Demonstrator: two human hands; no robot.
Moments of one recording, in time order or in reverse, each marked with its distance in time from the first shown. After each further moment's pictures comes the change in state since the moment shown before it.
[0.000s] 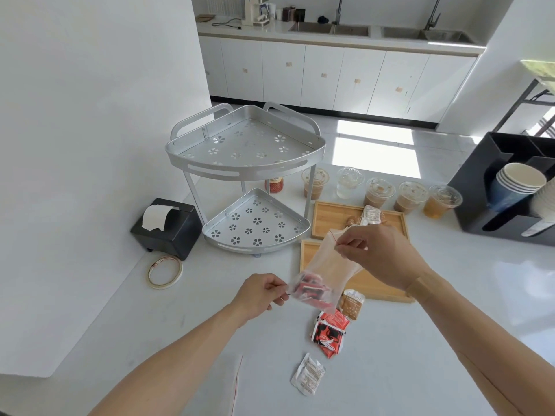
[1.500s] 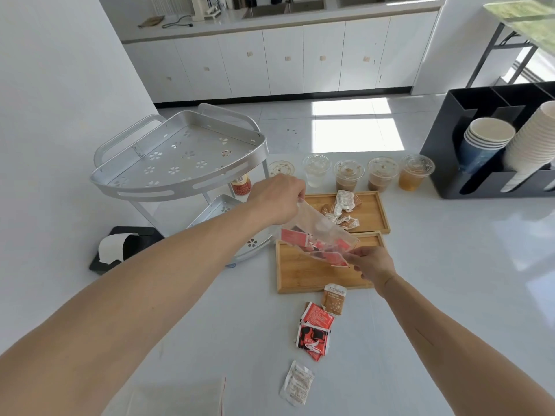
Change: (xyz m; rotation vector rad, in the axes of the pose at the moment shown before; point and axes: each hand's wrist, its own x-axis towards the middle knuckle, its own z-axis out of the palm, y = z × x) left_hand 0.079 0.220 0.029 1.182 0.120 0.446; right_hand 0.020 0.168 0.102 0.674 0.121 0.788
